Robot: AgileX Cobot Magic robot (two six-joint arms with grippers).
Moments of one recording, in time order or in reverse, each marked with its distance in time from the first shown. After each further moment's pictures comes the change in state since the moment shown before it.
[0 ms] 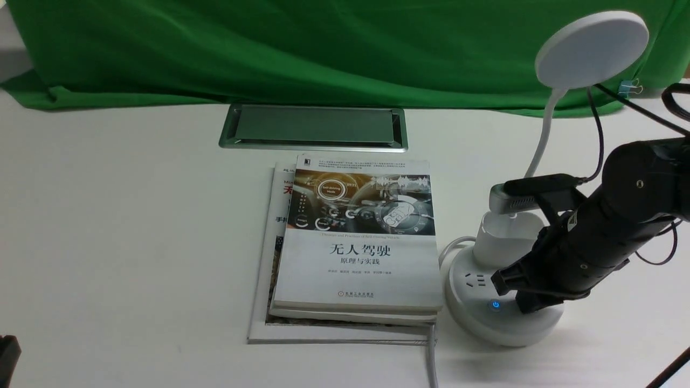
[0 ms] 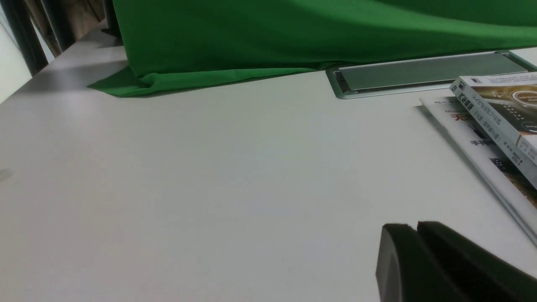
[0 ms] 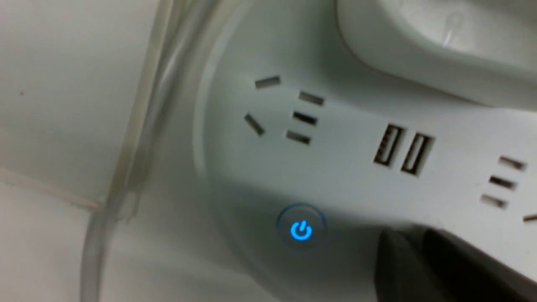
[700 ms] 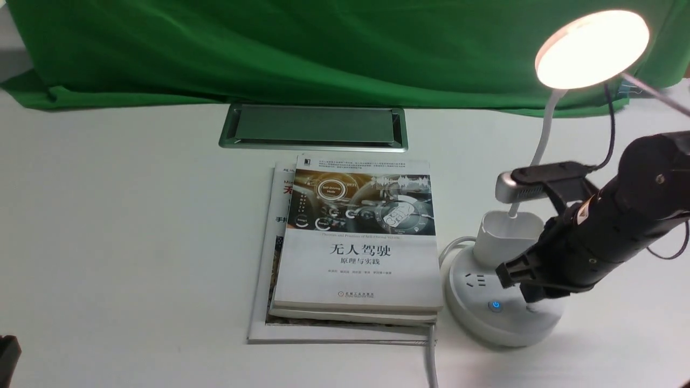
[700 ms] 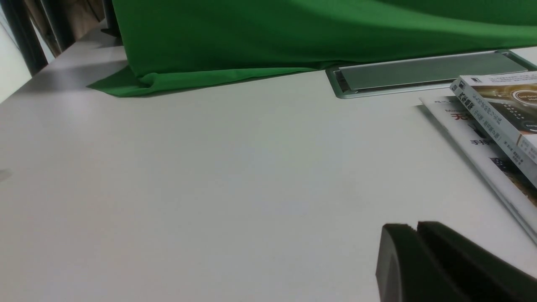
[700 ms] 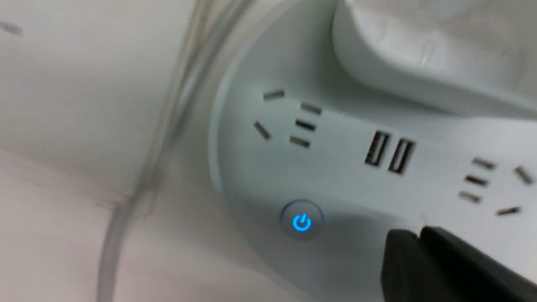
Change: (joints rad) right arm 0.000 -0.043 0.008 0.001 -0.003 0.000; left arm 0.000 0.000 0.000 0.000 0.000 0.000
